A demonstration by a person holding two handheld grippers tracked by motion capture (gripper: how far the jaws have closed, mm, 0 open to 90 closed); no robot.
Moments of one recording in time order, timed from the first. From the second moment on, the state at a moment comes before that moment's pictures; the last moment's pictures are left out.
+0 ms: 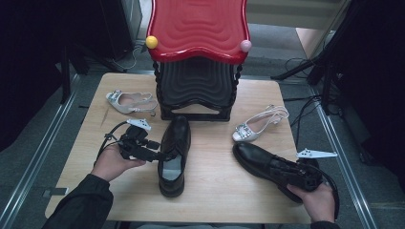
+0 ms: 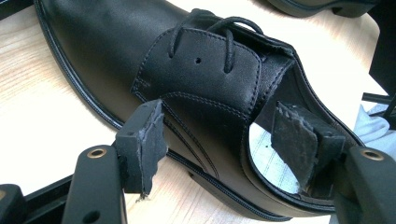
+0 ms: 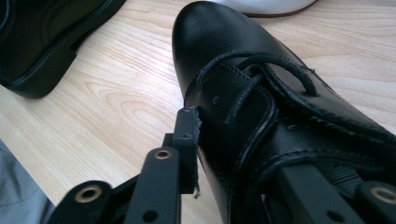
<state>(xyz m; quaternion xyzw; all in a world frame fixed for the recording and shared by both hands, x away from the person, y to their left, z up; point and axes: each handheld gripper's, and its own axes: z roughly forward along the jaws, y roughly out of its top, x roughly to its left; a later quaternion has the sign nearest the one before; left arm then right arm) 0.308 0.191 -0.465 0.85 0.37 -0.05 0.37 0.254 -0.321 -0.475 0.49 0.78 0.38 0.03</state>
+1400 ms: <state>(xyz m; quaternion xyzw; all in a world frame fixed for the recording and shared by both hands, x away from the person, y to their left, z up) 0.273 0.231 -0.464 0.83 0.41 -0.02 0.38 0.292 -0.194 -0.457 0.45 0.80 0.40 0.04</state>
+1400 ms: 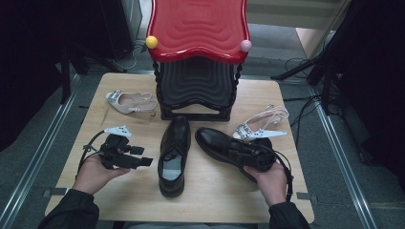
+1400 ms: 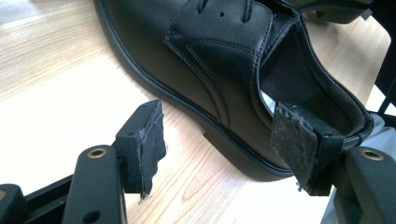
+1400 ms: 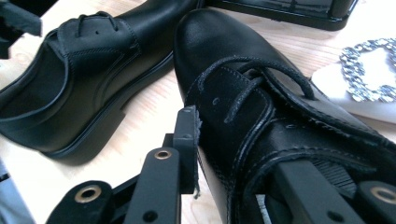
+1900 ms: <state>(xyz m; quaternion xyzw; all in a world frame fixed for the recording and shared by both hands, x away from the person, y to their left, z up) 0.272 0.230 -0.465 0.83 0.41 -0.02 0.38 0.302 -0.166 -0.471 0.47 0.80 0.38 0.05</state>
